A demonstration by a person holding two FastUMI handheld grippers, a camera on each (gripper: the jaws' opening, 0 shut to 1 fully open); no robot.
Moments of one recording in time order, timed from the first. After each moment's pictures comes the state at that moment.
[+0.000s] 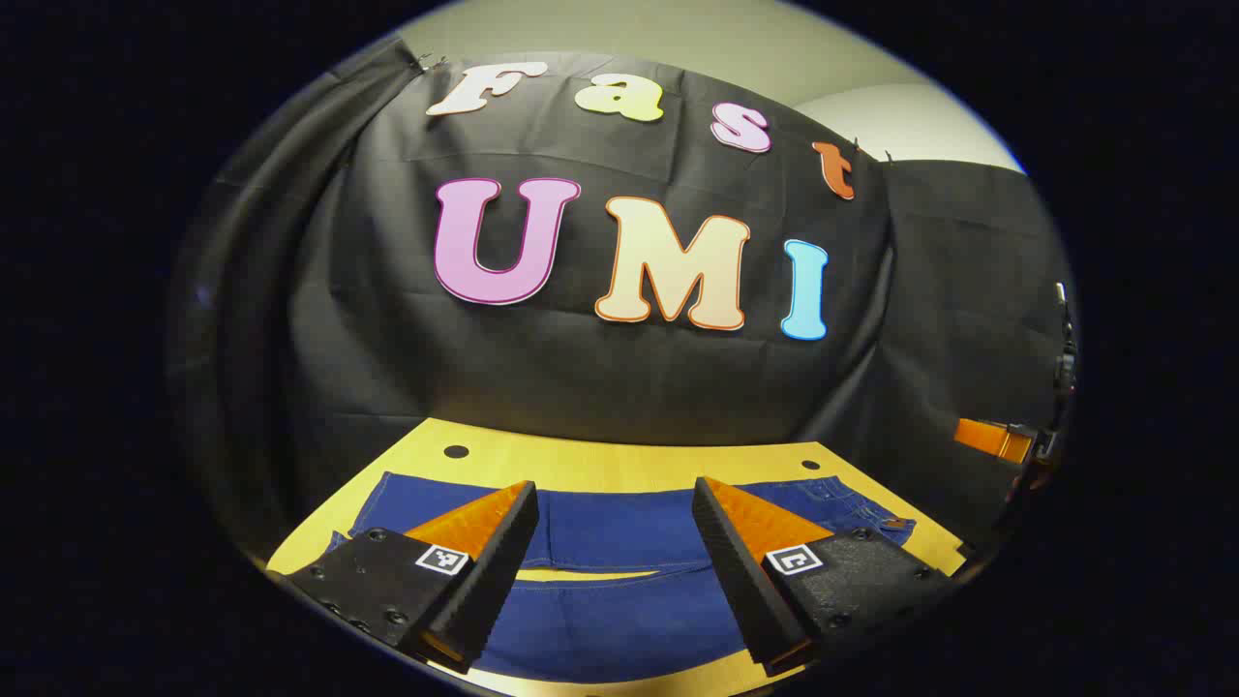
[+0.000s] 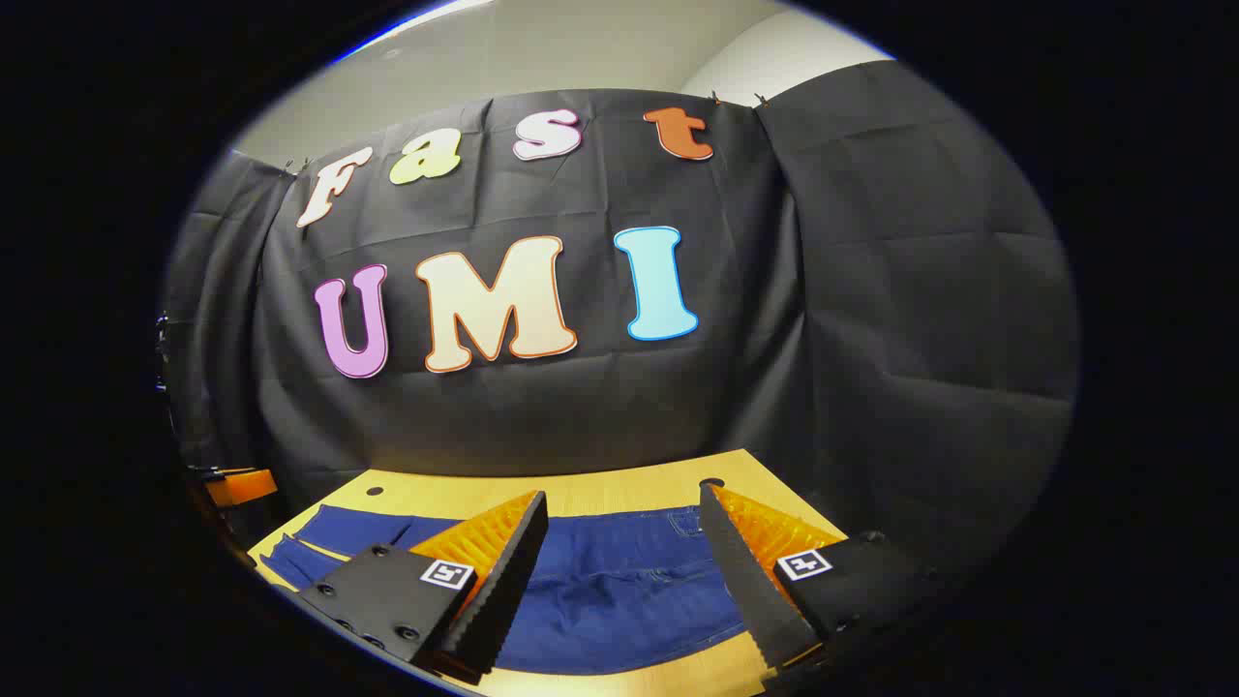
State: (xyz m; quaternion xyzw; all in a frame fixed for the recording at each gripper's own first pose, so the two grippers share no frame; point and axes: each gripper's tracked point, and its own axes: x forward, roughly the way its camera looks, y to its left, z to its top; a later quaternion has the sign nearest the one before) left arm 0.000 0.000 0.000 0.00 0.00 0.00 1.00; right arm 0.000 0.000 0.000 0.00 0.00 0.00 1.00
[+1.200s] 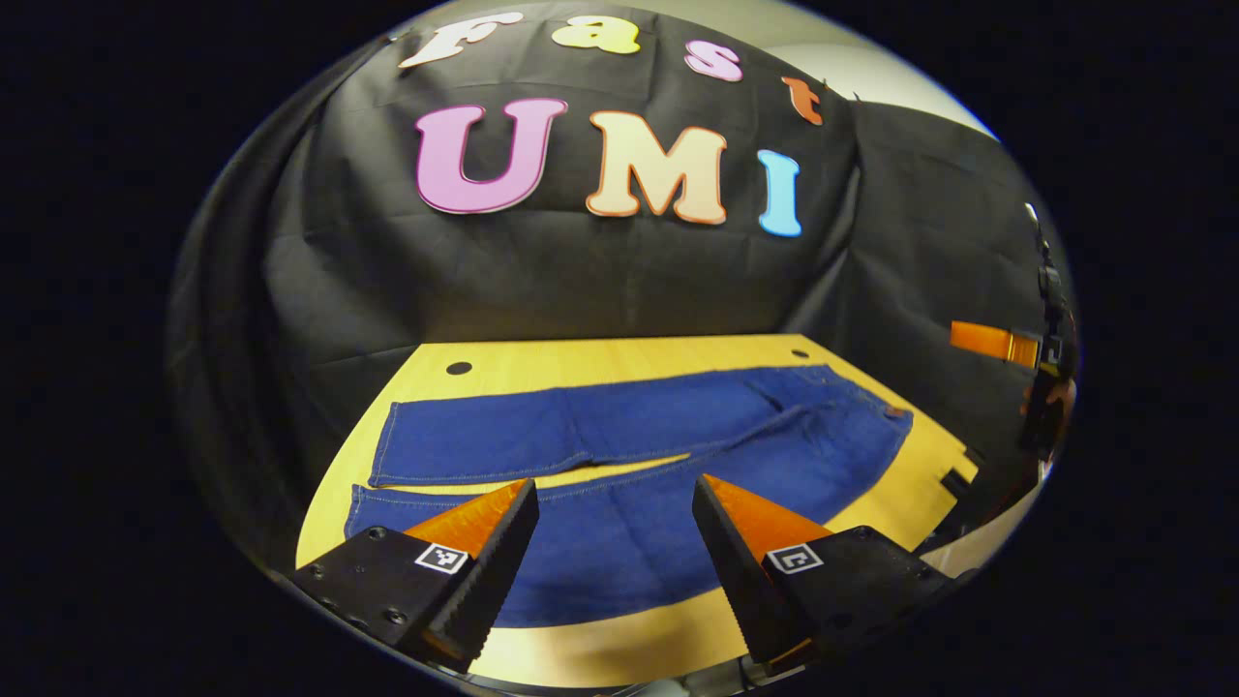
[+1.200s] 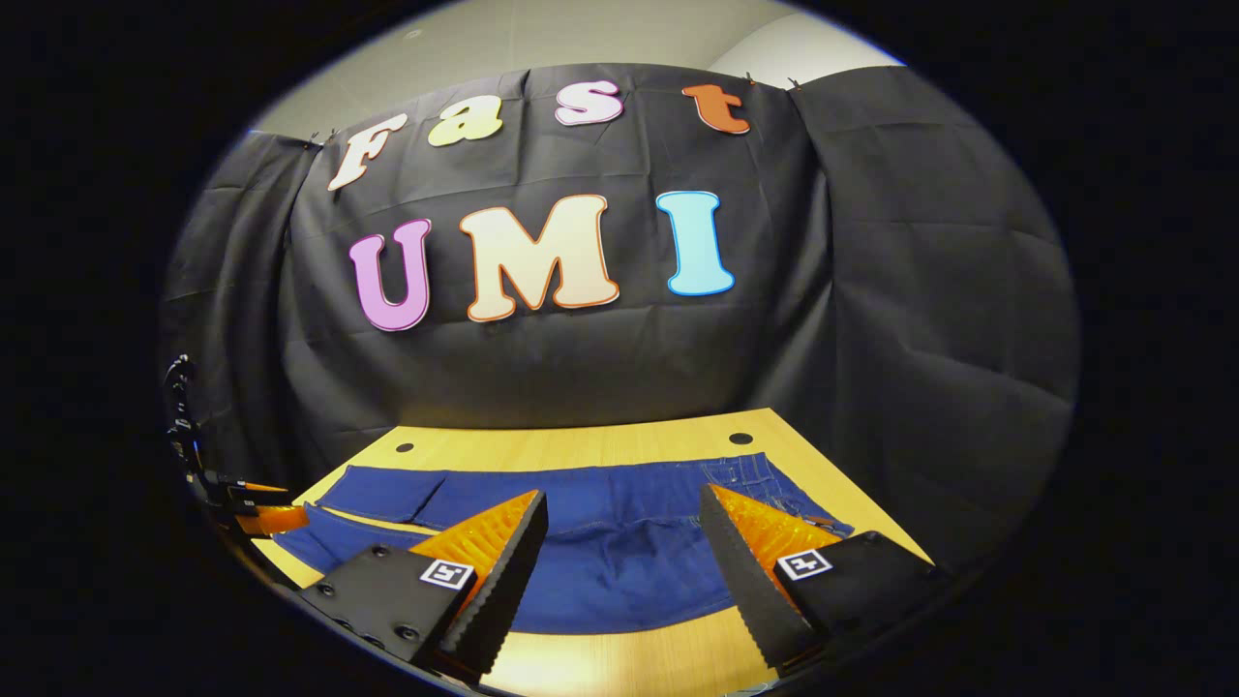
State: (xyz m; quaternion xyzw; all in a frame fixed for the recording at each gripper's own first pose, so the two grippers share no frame) left arm -0.063 0.069 -0.117 0.05 0.16 -0.06 0.98; right arm -0.055 0.061 -0.057 -0.03 0.07 0.03 1.00
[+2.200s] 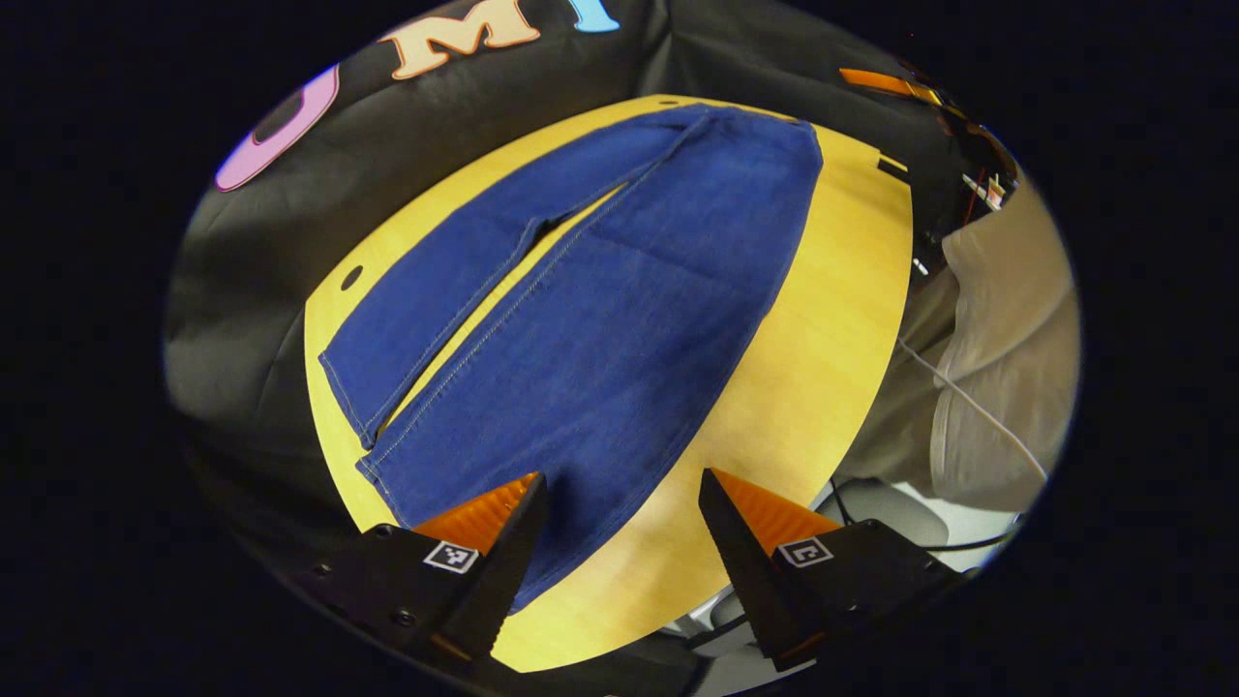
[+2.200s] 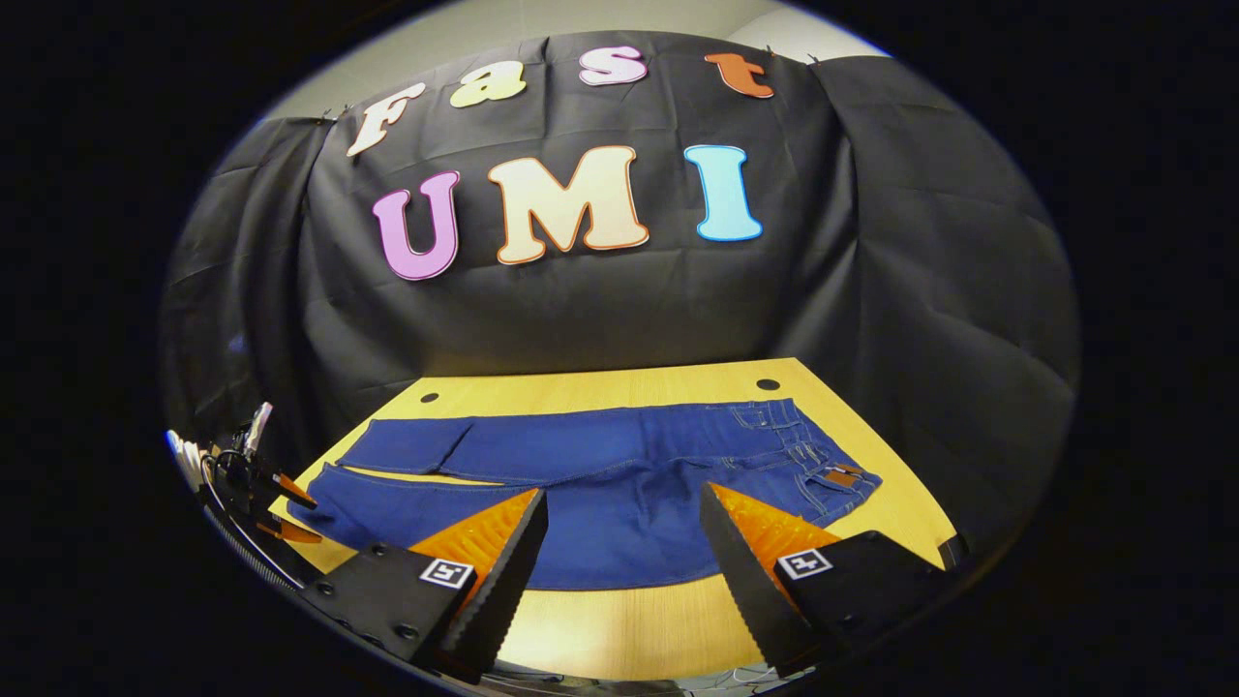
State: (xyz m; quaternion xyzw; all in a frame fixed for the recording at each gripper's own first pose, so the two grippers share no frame) left arm -0.121 0.202 -0.244 0.31 0.44 -0.22 0.81; right arm -0.076 0.085 -0.112 -0.04 0.14 0.06 0.99
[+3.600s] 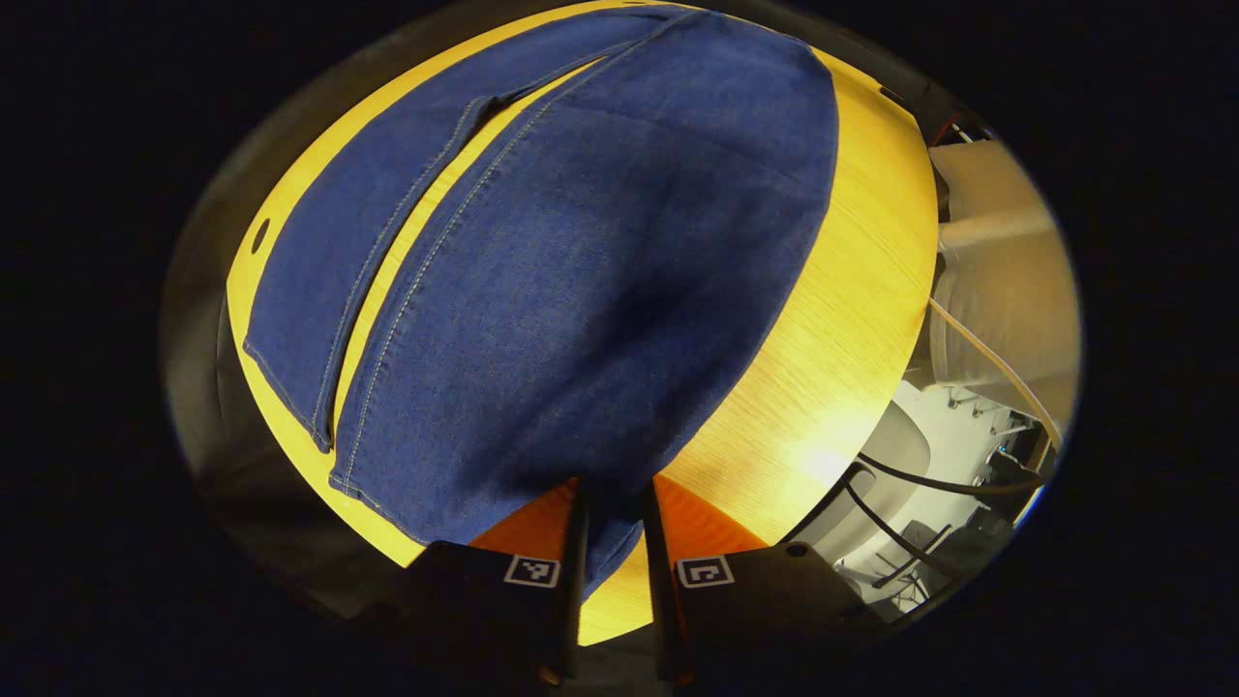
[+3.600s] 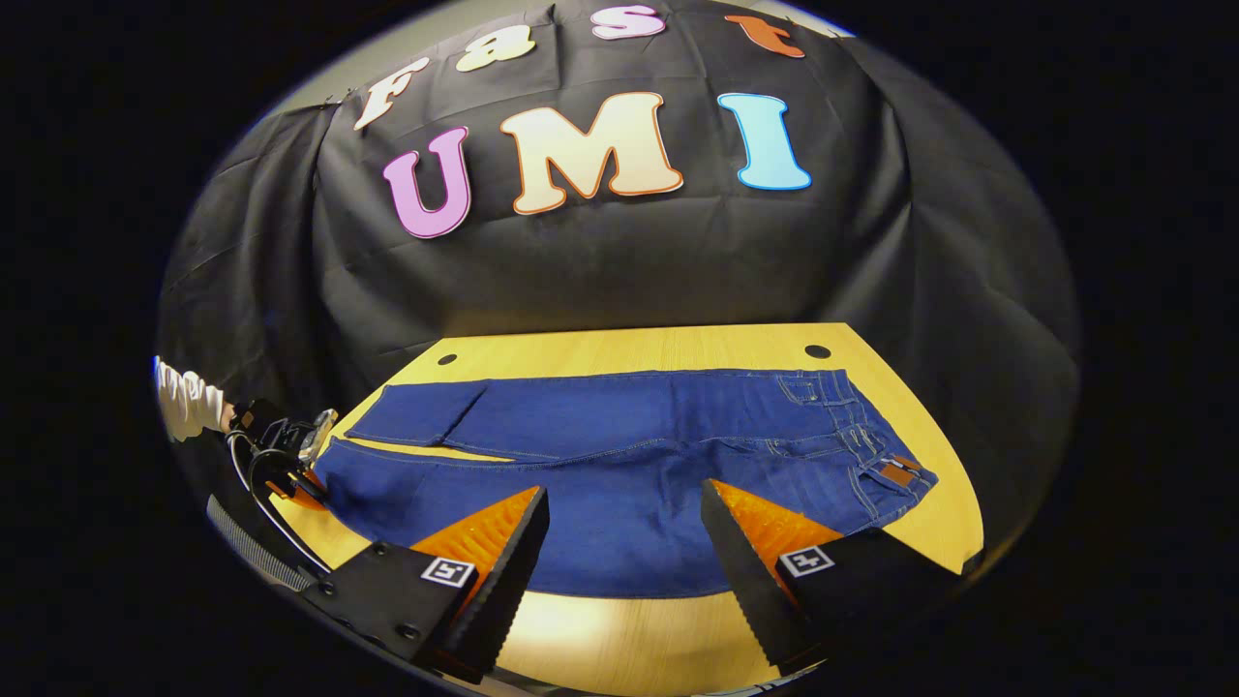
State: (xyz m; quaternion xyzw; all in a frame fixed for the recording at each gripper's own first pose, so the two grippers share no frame) left arm -0.111 0.230 -0.270 0.33 0.61 -0.22 0.69; right arm -0.012 0.090 -0.157 -0.04 0.21 0.11 0.97
